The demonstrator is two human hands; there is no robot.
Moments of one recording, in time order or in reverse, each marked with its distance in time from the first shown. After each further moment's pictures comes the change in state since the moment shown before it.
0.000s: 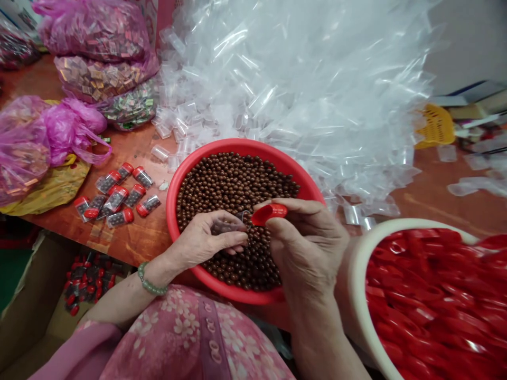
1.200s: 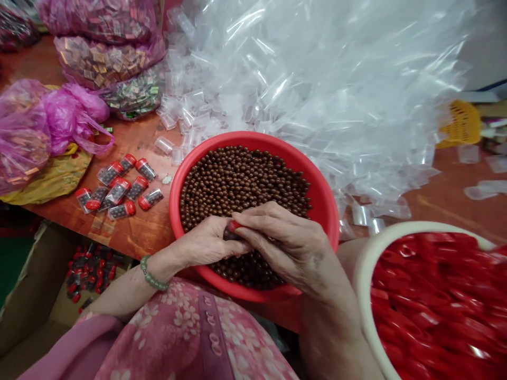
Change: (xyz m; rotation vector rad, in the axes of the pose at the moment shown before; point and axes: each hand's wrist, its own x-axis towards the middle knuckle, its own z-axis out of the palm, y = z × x) left_hand 0.004 -0.007 -0.003 0.159 -0.198 0.019; right_hand 0.010 -0.019 -0.001 -0.489 -0.586 -0.270
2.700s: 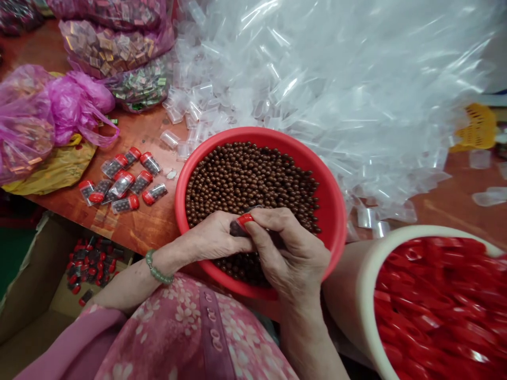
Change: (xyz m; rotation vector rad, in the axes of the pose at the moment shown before) left_hand 0.000 -0.004 -0.002 0.041 0.039 0.028; right_hand -0.022 0.001 0.029 -0.034 0.299 0.057
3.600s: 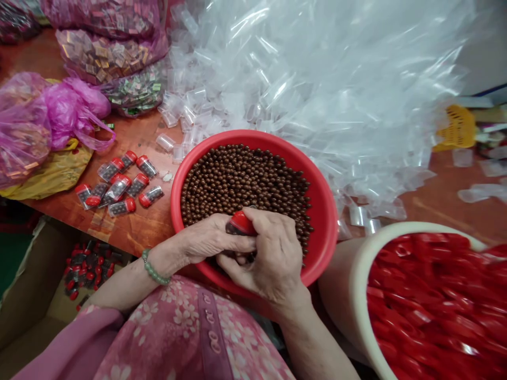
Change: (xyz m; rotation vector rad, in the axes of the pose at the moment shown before) left_hand -0.002 0.010 0.004 -0.370 -0.049 -0.234; right_hand -0.001 -0.001 0.003 -0.554 -0.081 -0.399
